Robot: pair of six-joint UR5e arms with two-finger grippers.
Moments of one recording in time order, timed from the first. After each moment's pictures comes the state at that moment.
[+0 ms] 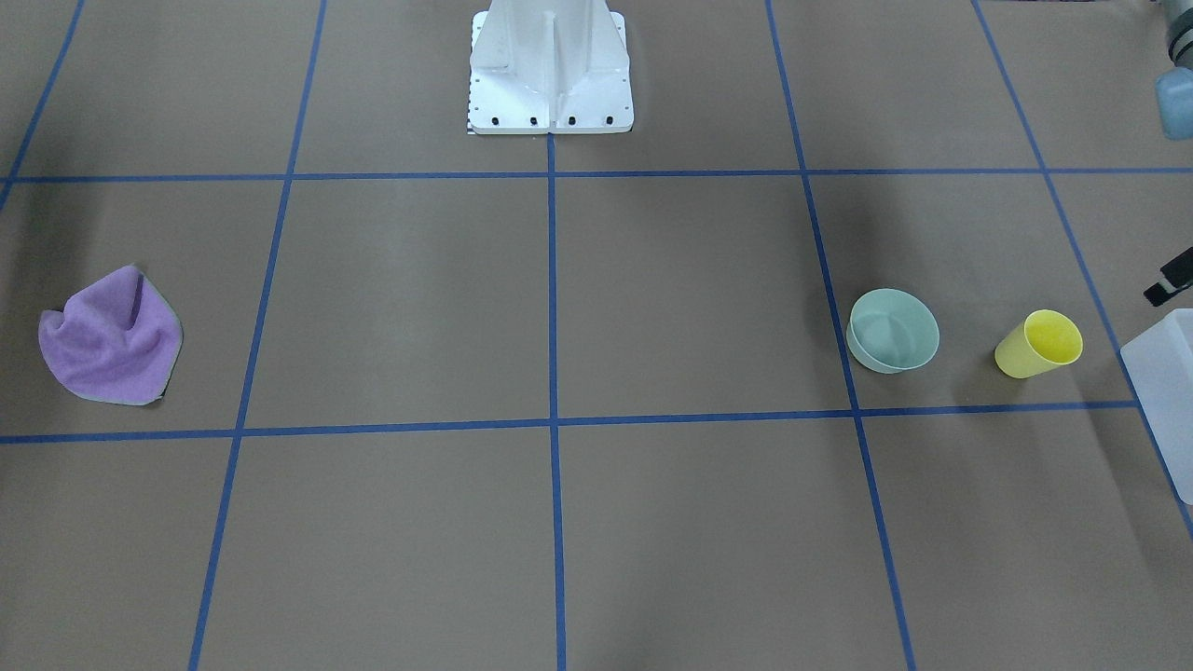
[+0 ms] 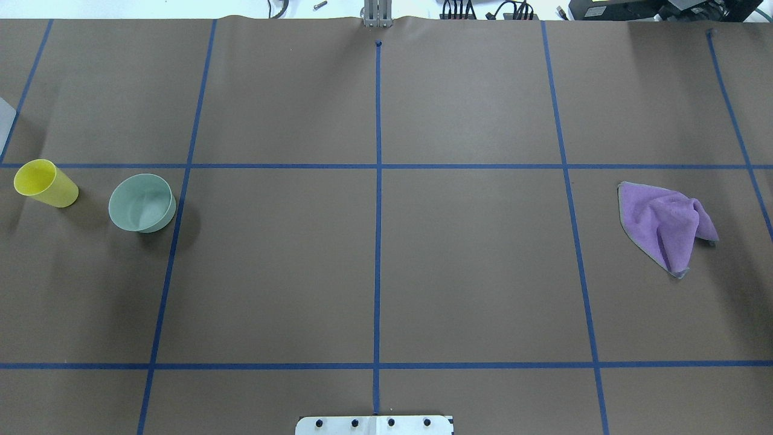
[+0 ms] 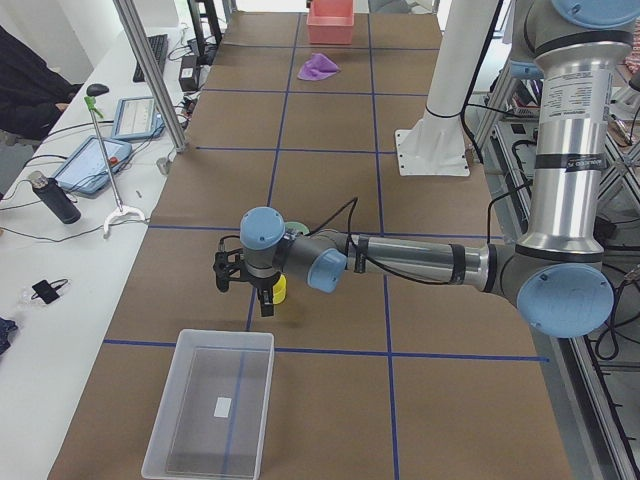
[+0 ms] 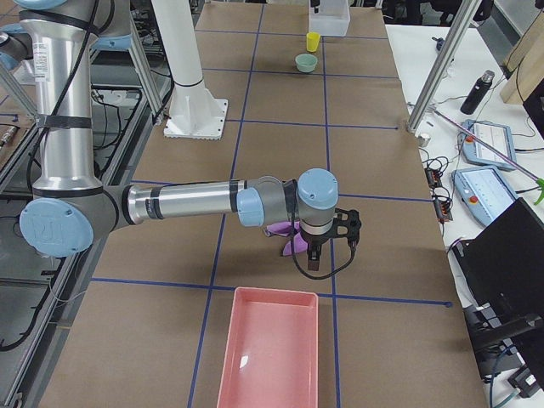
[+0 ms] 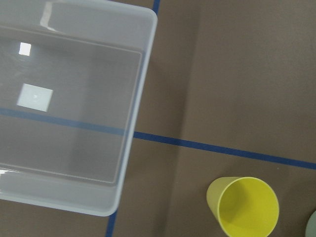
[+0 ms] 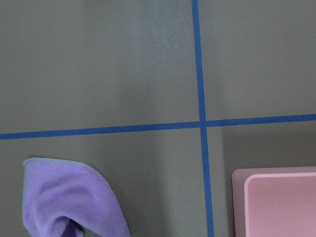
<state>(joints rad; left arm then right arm) -1.35 -1.57 -1.58 -2.02 -2.36 -0.72 1.54 -1.59 1.72 -1.51 2.39 0.23</state>
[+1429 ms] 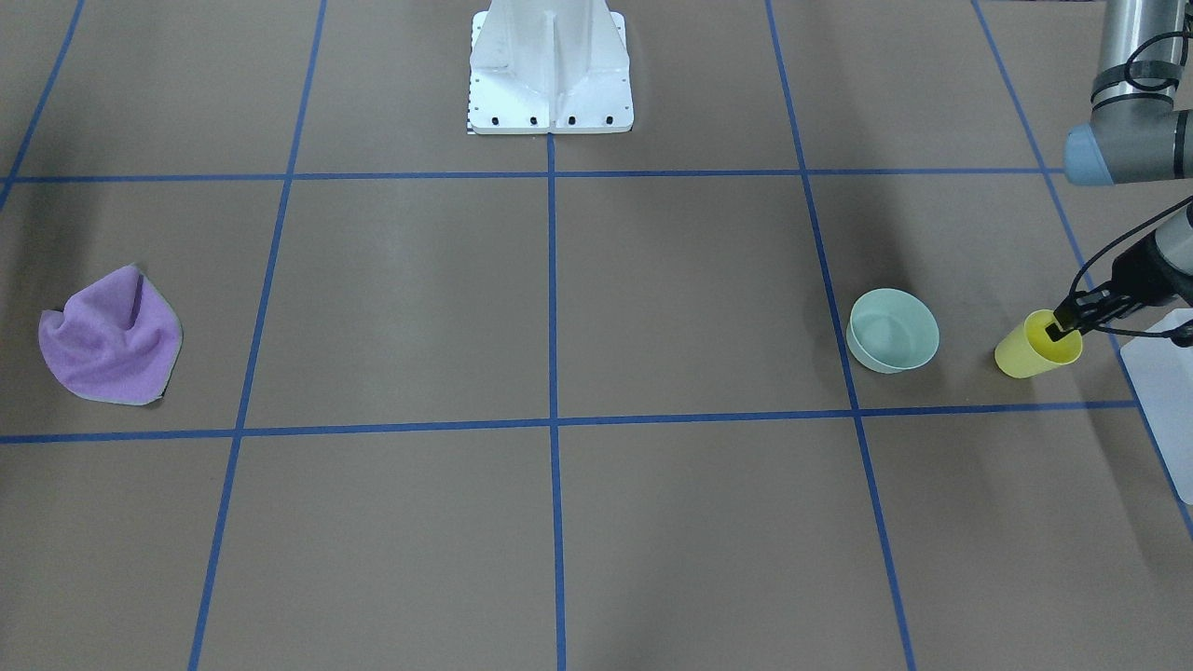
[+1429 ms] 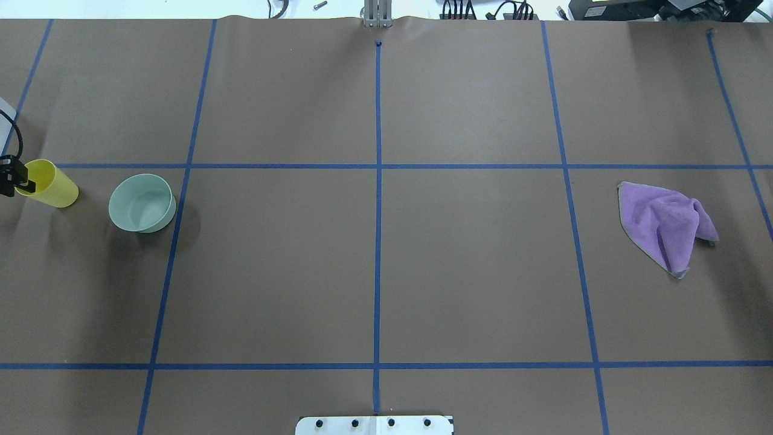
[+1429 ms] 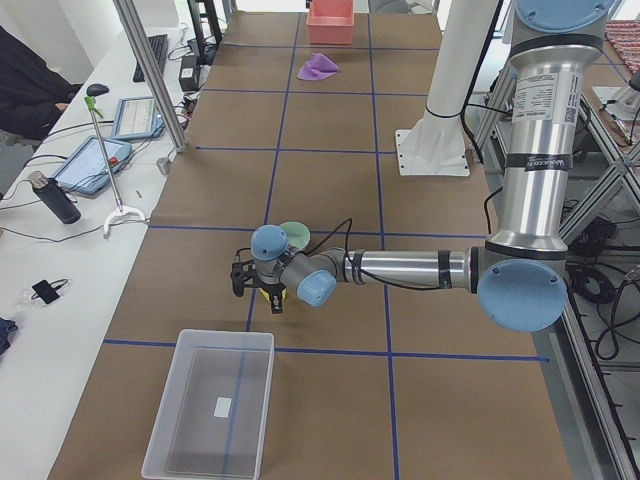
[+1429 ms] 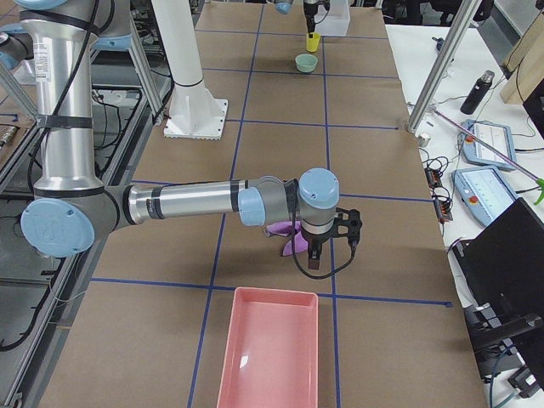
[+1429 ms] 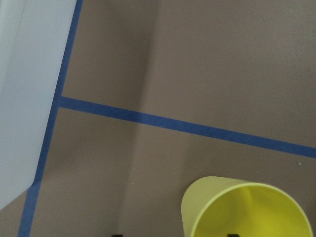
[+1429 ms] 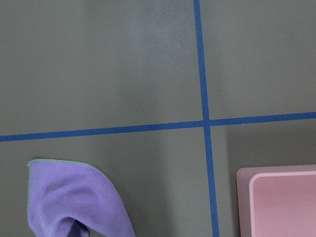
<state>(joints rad) -1.17 -1.61 -1.44 -2.18 -2.30 -0.82 1.54 -1.59 1.72 -1.51 2.41 0.24</state>
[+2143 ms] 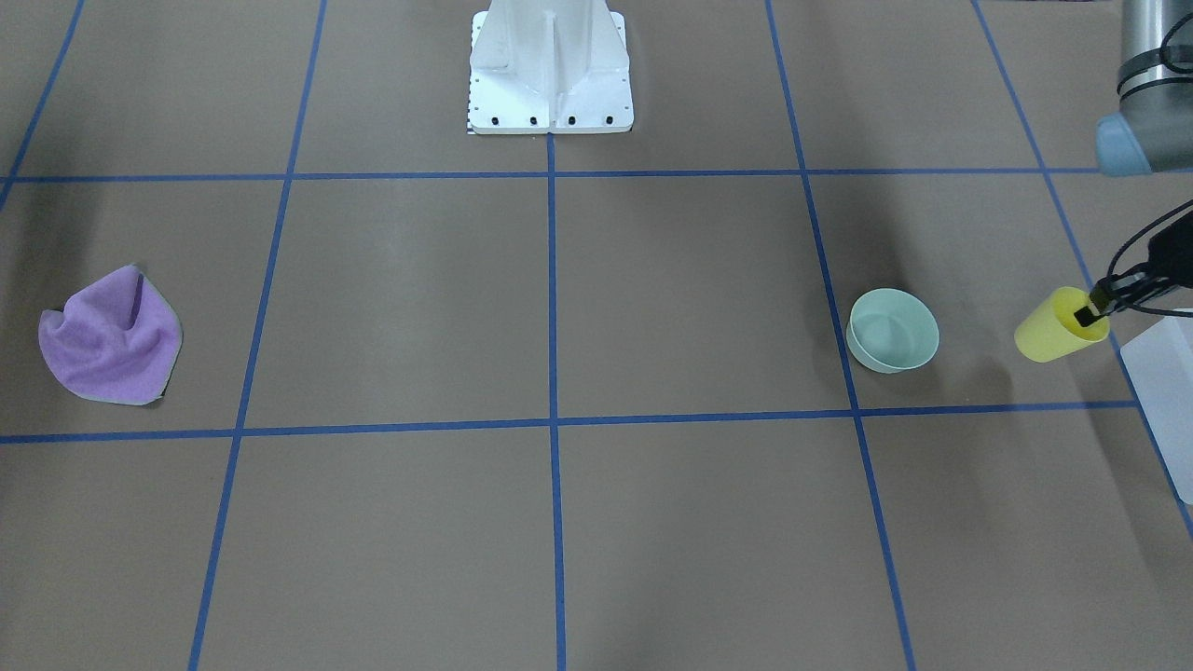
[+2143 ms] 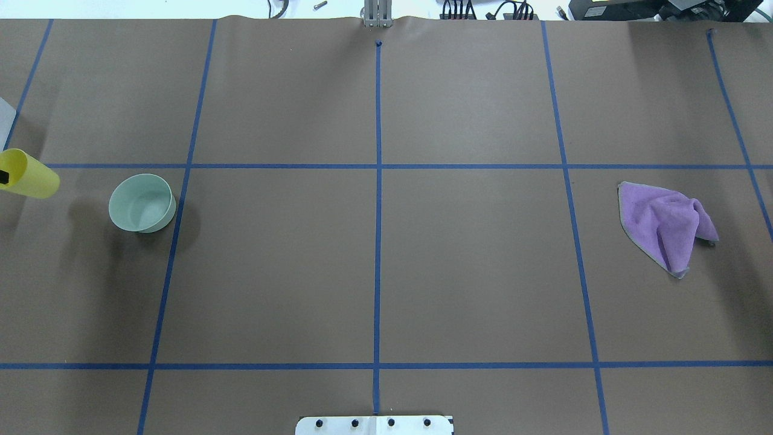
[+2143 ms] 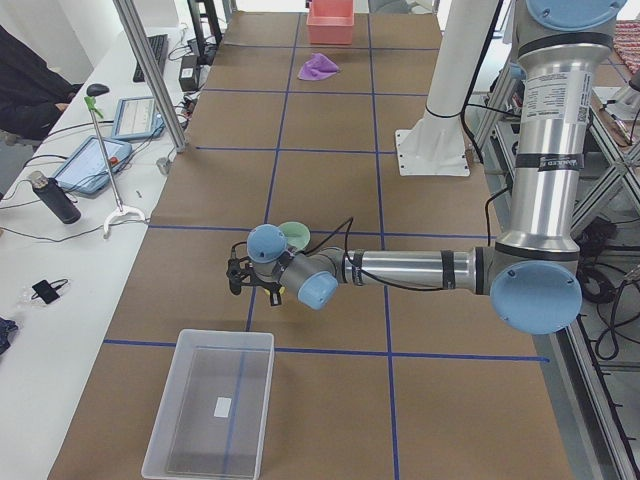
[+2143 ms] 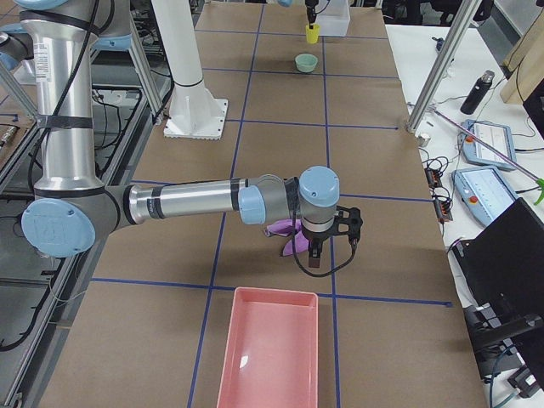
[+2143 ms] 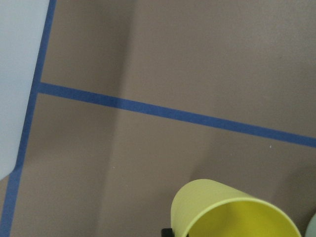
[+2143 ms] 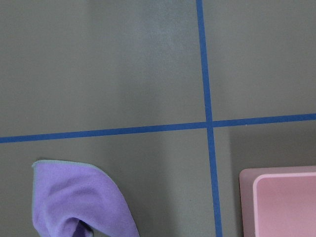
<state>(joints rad) -1.31 -1.60 -1.47 -2.18 -2.45 -0.81 1.54 -1.58 1.72 -1.52 2.41 0.25</state>
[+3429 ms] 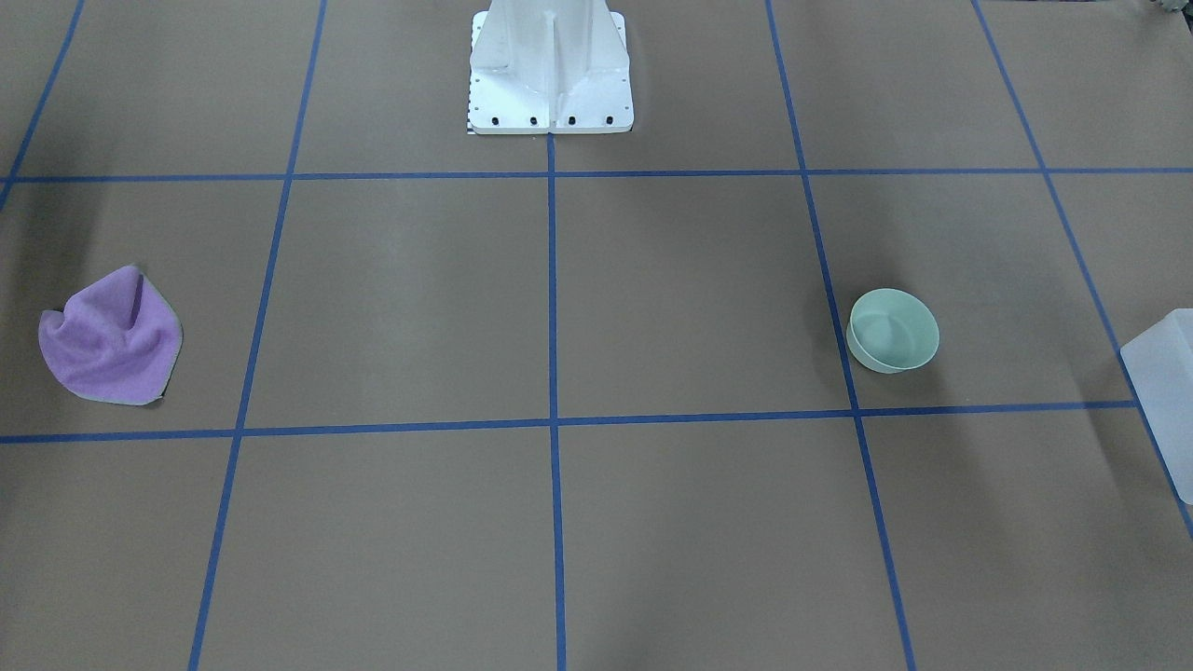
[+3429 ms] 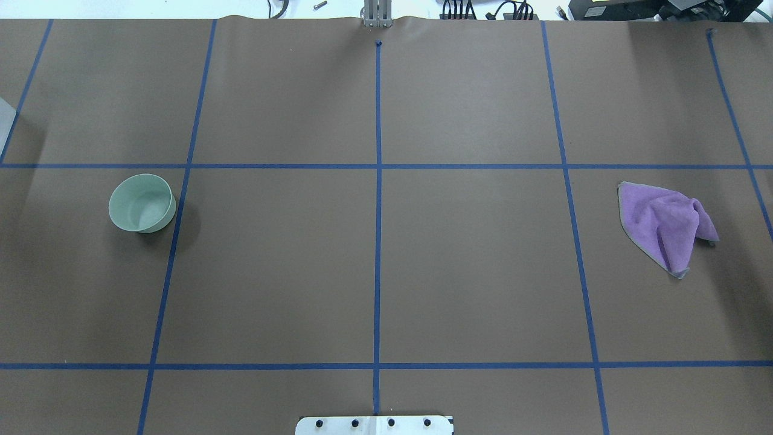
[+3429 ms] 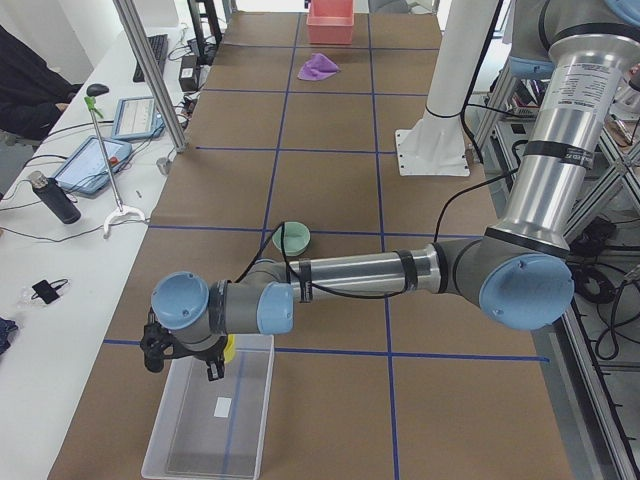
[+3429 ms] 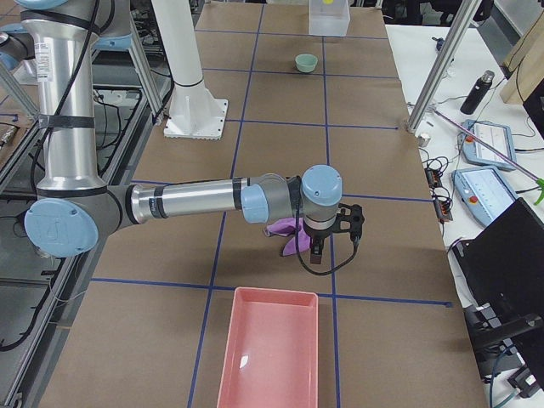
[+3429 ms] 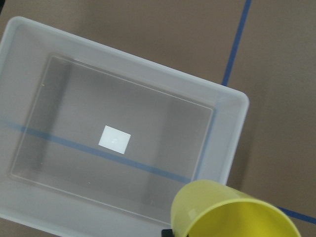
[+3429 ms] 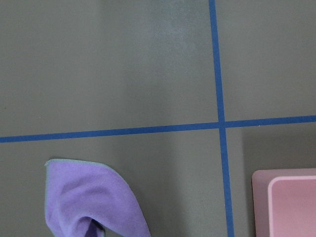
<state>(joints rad) -1.68 -1.84 -1.14 -1.75 -2.41 -0.27 1.53 -1.57 1.72 -1.52 2.44 0.25</state>
